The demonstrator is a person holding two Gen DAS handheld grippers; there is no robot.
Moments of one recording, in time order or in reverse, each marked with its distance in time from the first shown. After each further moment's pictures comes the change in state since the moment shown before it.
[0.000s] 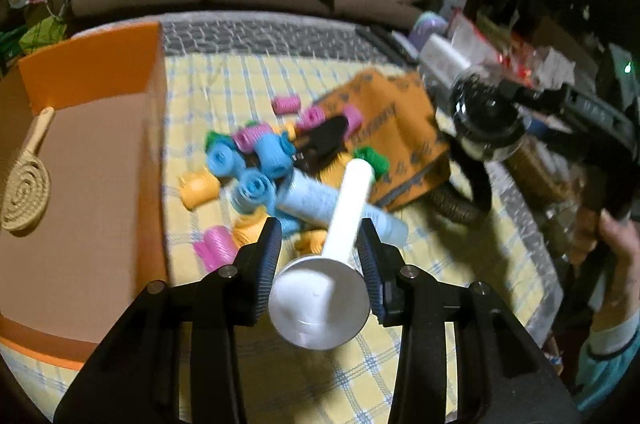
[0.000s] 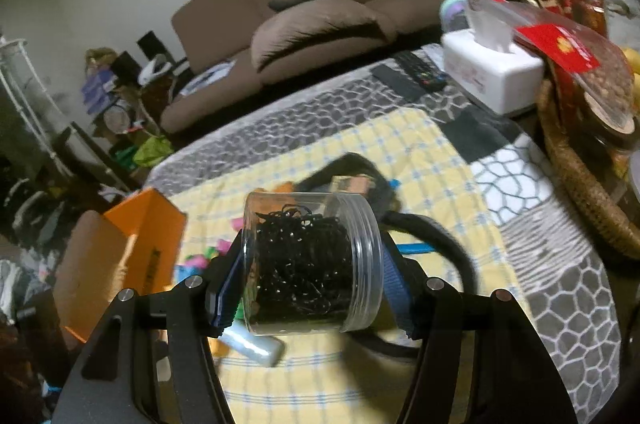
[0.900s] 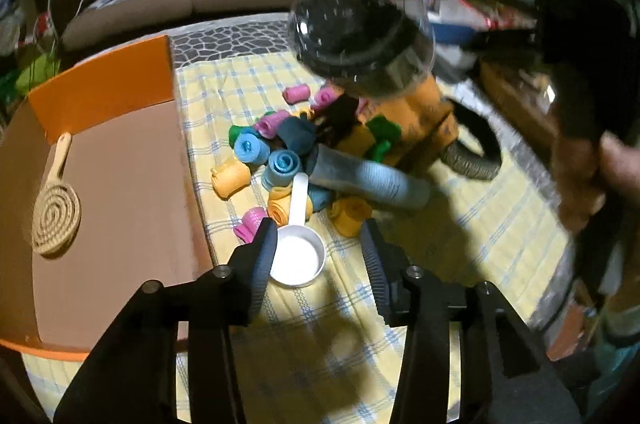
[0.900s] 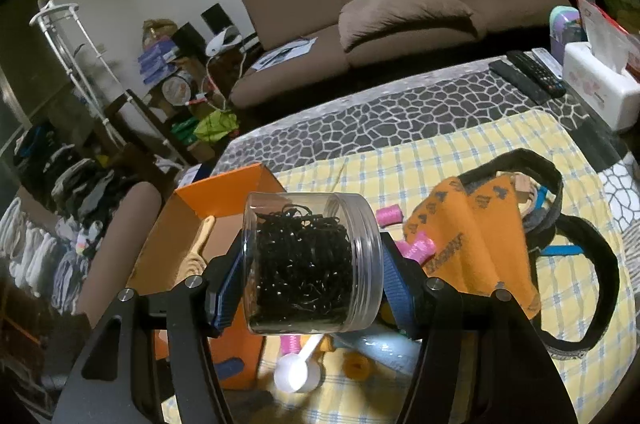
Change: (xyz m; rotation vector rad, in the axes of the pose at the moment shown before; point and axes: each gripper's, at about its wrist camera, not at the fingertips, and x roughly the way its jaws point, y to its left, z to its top) left arm -0.004 0.004 -0.020 0.175 0.042 0.067; right arm 0.051 0.134 -0.013 -0.089 0.048 0.172
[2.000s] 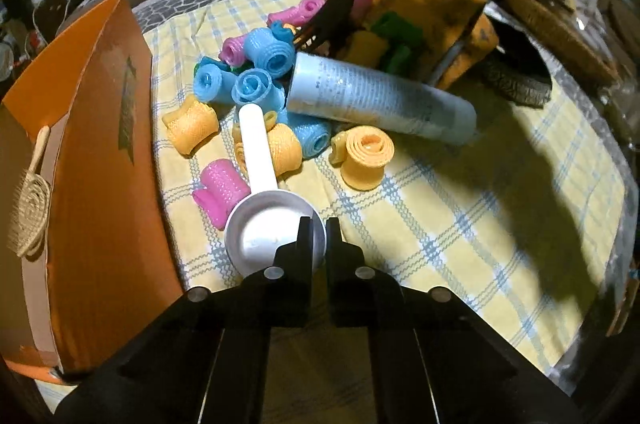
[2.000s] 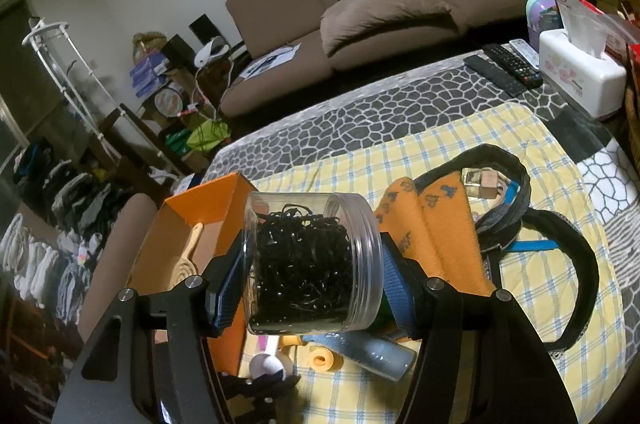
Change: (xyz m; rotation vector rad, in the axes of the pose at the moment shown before) left arm 0.073 -0.026 -0.025 0.086 0.144 0.105; right arm -0.021 -0.032 0.002 0.049 -0.011 -0.006
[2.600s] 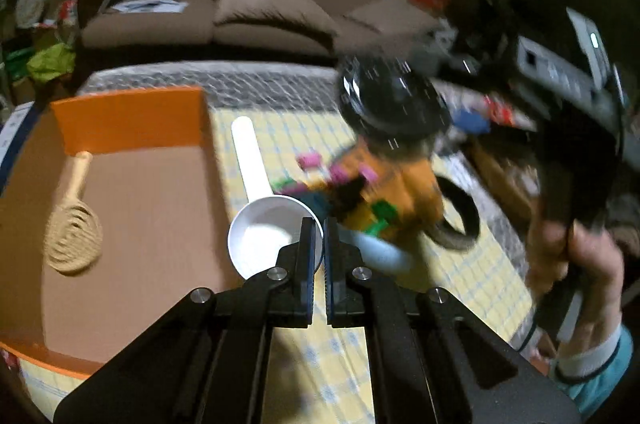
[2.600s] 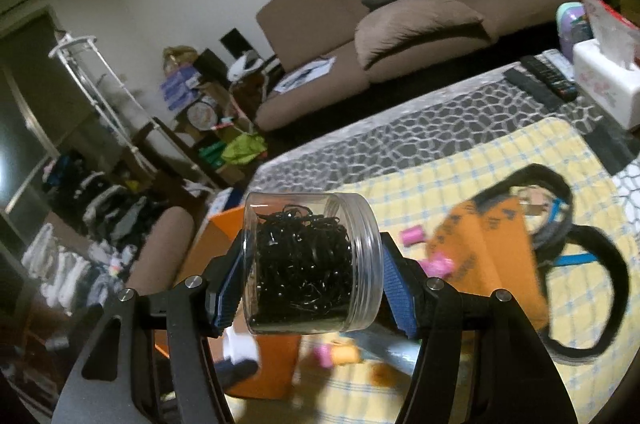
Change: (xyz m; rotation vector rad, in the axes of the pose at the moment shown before) left arm -0.122 0.093 0.038 -0.269 -0.307 -0.177; right arm 0.002 0.039 0.016 0.014 -0.045 0.141
